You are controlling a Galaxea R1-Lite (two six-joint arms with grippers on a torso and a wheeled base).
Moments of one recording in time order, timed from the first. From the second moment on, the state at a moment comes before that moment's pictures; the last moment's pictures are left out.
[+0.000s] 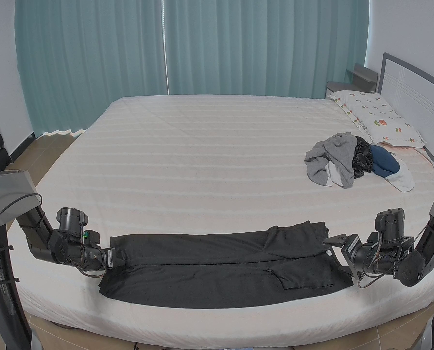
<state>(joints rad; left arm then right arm) 0.06 2.24 -0.71 -0.53 -0.41 -0.13 0.18 2.00 -0.34 -0.97 0.16 1.03</state>
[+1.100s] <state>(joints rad) 0.06 2.19 -0.73 -0.53 -0.39 -0.22 0.17 1.99 -0.34 -0.98 0.16 1.03</state>
